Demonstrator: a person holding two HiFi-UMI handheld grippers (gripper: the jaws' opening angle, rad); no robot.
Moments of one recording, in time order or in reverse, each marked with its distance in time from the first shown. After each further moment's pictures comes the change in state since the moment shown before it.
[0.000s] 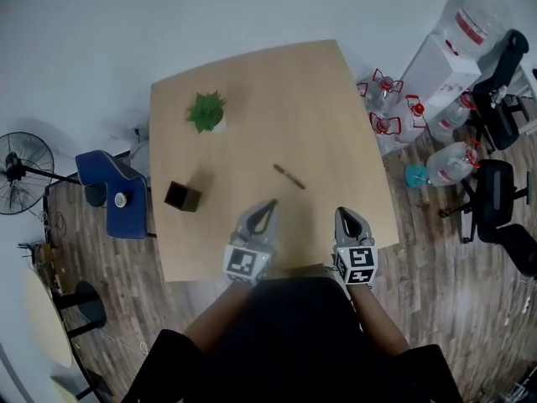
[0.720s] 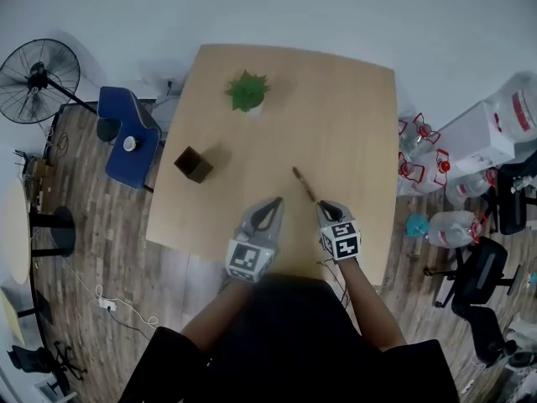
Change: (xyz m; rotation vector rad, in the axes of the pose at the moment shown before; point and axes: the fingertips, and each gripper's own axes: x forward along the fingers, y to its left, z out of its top) left arm 0.000 0.041 -0.016 -0.098 -0.024 0.313; right arm 0.136 0.044 -0.044 -0.247 0.318 0.447
